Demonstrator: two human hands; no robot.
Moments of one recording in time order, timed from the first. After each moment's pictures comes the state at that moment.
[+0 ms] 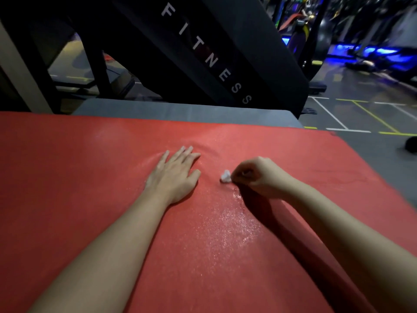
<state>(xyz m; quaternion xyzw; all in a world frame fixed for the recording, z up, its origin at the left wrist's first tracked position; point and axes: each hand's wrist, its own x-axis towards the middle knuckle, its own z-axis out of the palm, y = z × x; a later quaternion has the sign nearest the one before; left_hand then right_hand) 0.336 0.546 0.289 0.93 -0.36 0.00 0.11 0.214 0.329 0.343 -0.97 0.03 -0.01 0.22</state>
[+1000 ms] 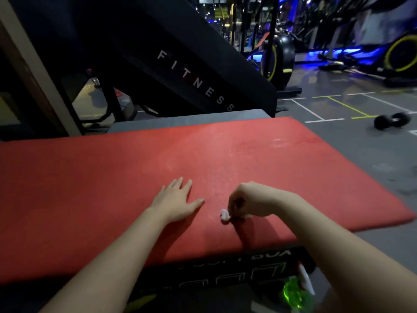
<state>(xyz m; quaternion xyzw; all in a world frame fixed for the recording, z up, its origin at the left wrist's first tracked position) 0.137 0.666 0.333 0.94 -0.34 -0.11 0.02 0.004 0.456 0.369 -0.97 0.02 0.11 0.19</state>
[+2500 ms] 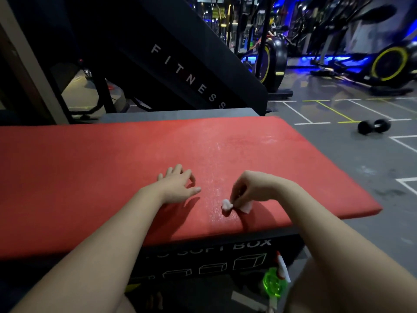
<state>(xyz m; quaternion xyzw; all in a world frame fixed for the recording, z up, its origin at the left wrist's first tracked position) 0.114 0.639 0.353 0.92 -0.37 -0.14 0.07 -0.026 0.420 0.378 -0.96 0.06 0.15 0.24</state>
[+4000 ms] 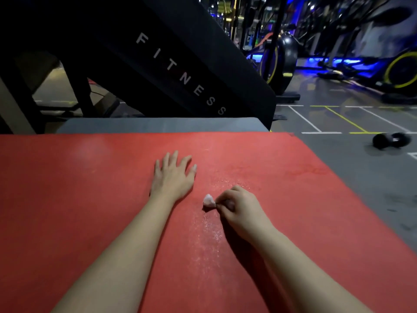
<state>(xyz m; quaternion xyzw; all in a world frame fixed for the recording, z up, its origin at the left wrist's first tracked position) 0.292 0.474 0.288 0.95 -0.27 0.03 0.13 0.102 0.351 0.306 -0.94 0.11 -0.16 0.28</state>
